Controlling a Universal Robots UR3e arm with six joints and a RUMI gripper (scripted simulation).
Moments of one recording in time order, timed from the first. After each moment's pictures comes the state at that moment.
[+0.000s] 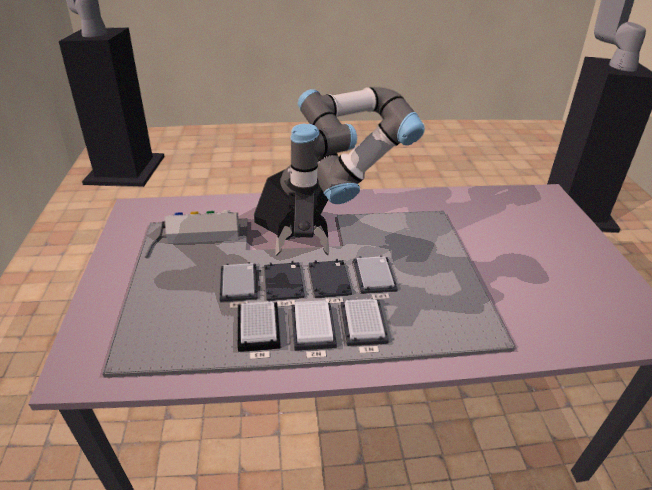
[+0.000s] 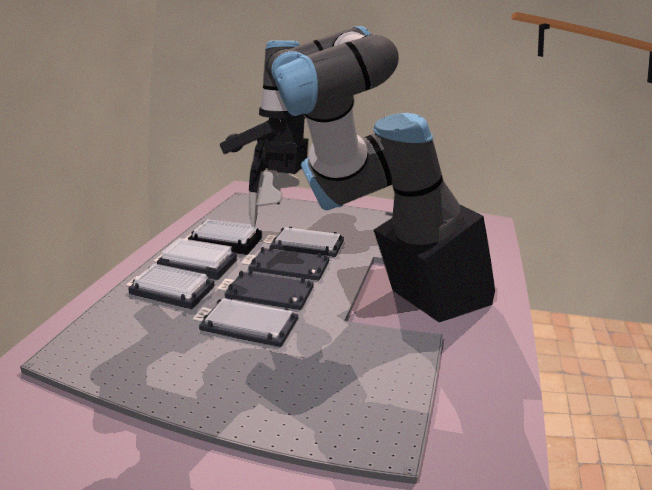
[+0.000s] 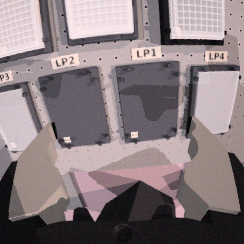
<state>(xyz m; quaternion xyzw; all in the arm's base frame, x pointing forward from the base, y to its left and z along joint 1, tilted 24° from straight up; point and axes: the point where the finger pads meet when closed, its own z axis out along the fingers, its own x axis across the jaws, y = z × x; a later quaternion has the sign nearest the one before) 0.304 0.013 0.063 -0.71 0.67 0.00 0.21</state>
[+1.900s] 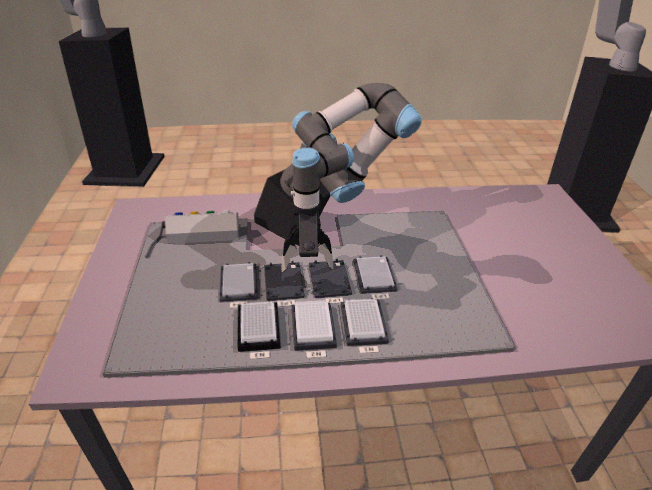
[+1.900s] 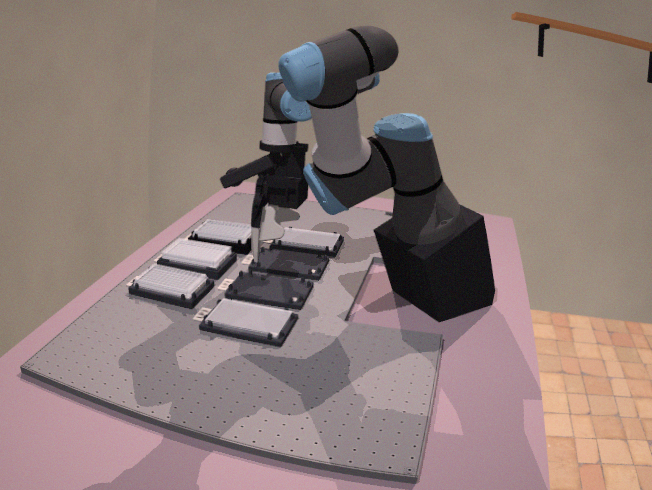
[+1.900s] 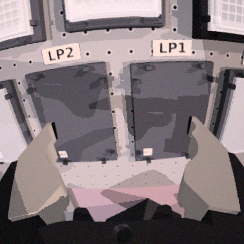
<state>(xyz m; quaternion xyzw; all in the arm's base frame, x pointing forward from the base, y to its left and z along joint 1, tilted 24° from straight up) 0.309 0.046 0.006 -0.73 0.65 0.01 0.21</state>
